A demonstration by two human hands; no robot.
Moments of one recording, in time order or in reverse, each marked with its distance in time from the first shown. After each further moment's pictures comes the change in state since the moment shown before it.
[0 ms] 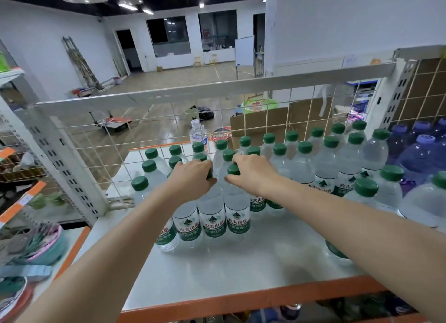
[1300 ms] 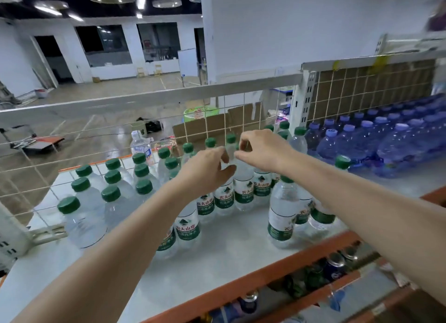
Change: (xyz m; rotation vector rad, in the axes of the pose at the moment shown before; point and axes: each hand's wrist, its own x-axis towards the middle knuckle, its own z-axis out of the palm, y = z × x) left_hand 0.010 0.125 -0.028 -0.372 0.145 0.346; right_hand -0.067 0.089 -0.087 -0.025 0.127 0.173
